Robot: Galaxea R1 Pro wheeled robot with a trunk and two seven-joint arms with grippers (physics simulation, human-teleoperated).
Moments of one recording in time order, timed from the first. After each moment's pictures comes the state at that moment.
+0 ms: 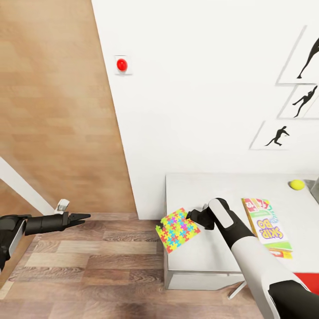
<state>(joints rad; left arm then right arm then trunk) -0.71 0.46 0.19 -0.83 0.03 0.93 -1.35 -0.88 -0.01 0.17 -0.75 -1.03 0.86 -0.65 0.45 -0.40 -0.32</state>
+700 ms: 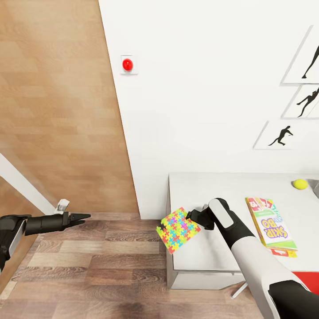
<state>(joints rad) -0.71 0.46 0.19 -0.83 0.03 0.93 -1.35 -0.88 -0.01 0.17 -0.74 -1.04 0.86 -0.65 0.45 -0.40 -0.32</state>
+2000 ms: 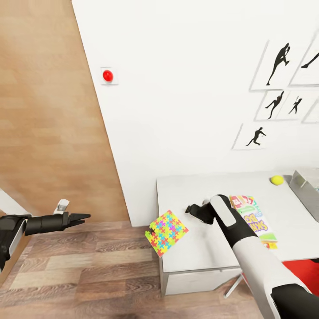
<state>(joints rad) -0.71 0.46 0.19 -0.83 0.03 0.93 -1.35 -0.87 -0.01 0.16 -0.84 -1.05 0.87 -0.64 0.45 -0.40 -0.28</state>
